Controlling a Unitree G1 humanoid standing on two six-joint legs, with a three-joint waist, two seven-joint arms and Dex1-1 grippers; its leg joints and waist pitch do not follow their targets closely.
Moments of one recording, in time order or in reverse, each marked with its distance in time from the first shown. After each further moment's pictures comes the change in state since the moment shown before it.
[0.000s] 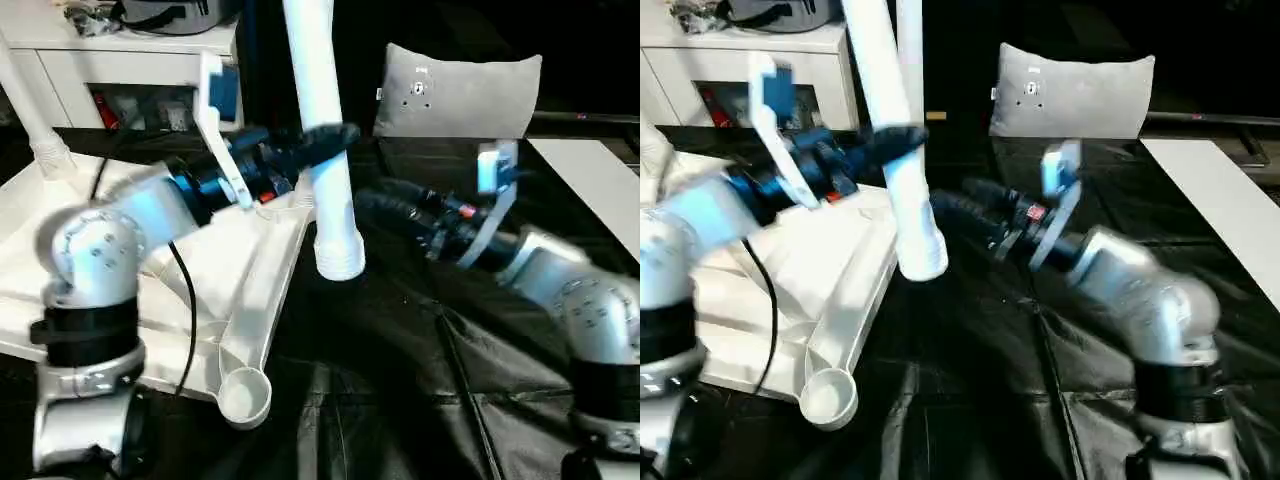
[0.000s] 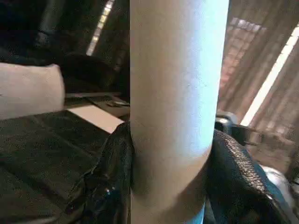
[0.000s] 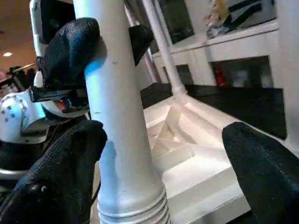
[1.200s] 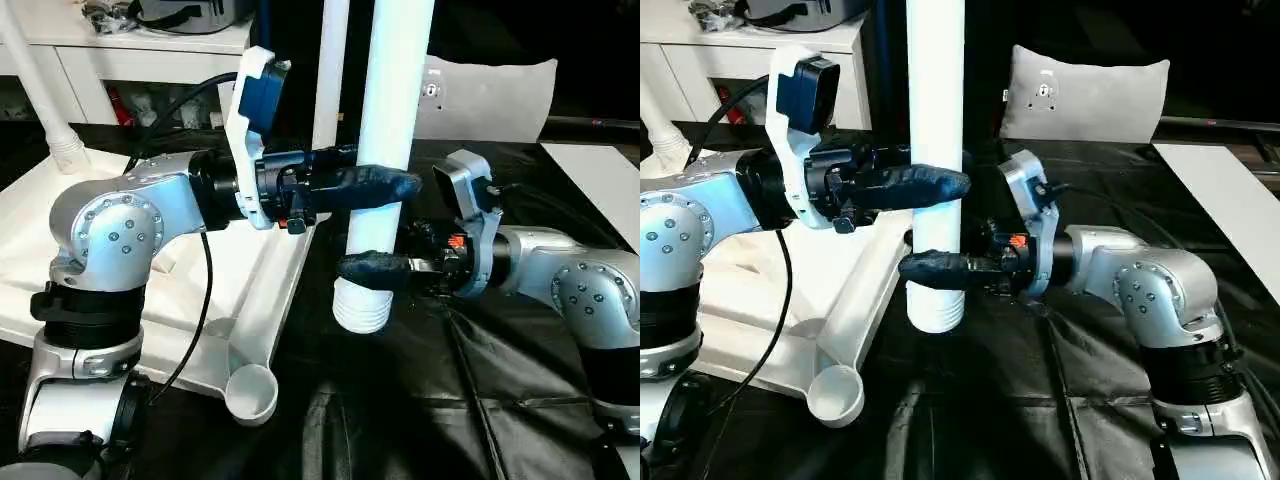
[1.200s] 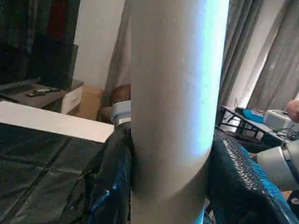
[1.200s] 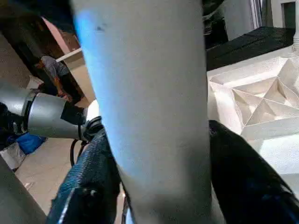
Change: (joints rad) left arm -0.066 0.058 -0.172 -0.001 -0.024 -0.031 -0.318; right arm -0.066 -0.114 0.193 -0.017 0.025 0.058 0.342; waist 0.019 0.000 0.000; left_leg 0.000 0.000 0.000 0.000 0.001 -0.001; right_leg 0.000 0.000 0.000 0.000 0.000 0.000
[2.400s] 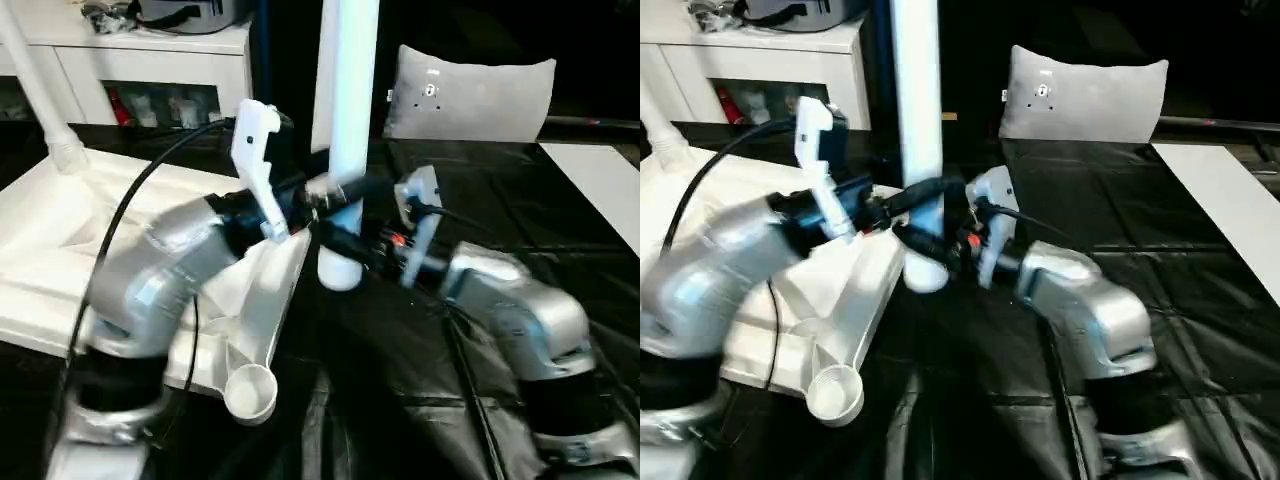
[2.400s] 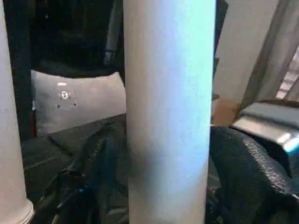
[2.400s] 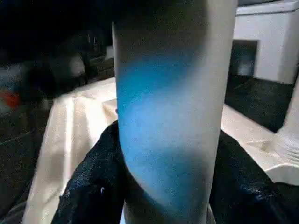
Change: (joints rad) left arm 0.246 -0.164 -0.085 -0.151 0.399 -0.296 0.500; right arm 0.101 0.263 0.060 0.021 -0.382 -0.327 -0.496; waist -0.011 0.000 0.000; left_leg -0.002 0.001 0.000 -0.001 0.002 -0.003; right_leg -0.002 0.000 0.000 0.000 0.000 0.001
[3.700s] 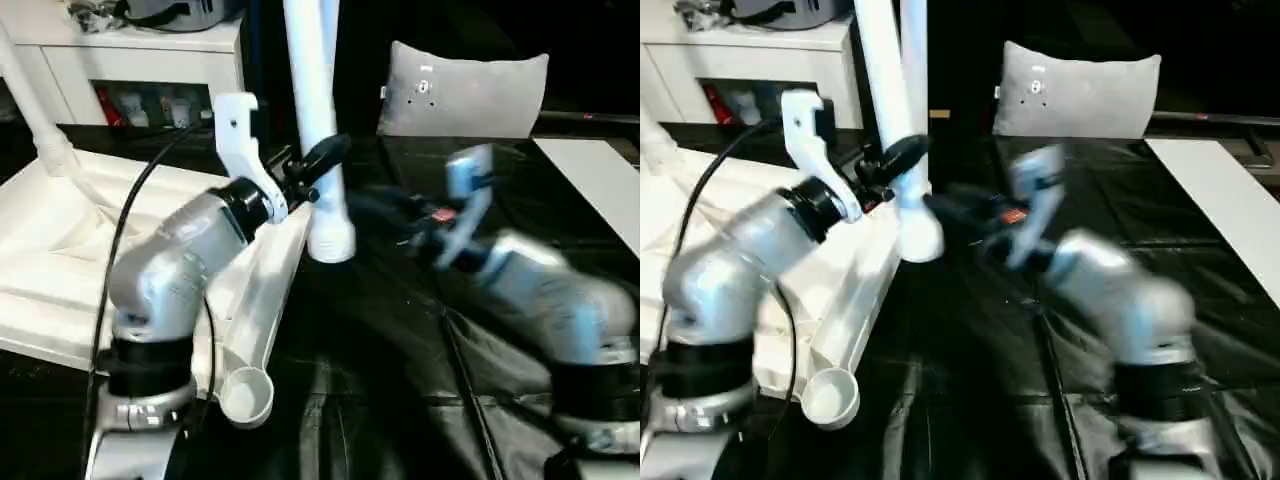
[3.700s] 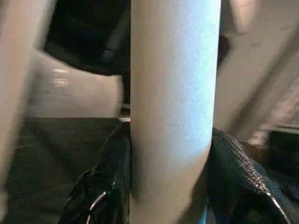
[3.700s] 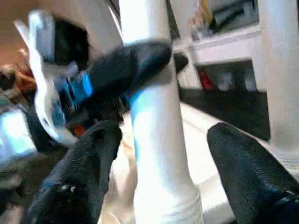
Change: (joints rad) left arm -0.113 -0.100 0.219 0.123 -0.203 0.181 0.090; right arm -0.068 -0.074 -0.294 0.020 0.331 0.230 0.079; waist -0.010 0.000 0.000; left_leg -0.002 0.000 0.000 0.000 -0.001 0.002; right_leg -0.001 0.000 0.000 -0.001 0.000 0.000
